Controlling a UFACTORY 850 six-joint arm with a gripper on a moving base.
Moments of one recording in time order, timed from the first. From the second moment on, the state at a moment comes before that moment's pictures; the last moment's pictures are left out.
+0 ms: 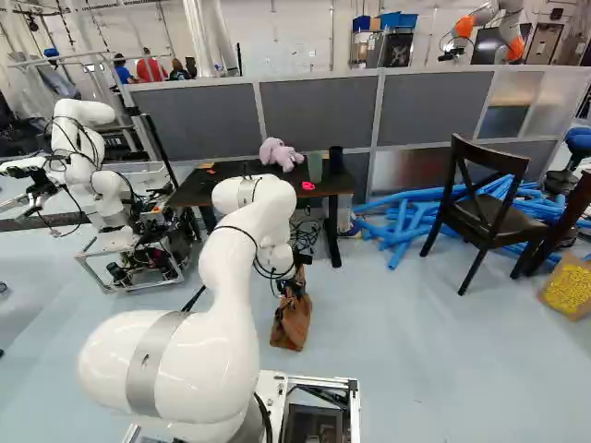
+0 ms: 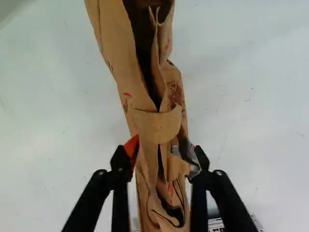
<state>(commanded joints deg) 0.9 -86.2 -89.1 13.8 2.9 0.0</state>
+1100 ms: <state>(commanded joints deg) 1.2 -78.4 -82.0 10.3 2.9 0.0</state>
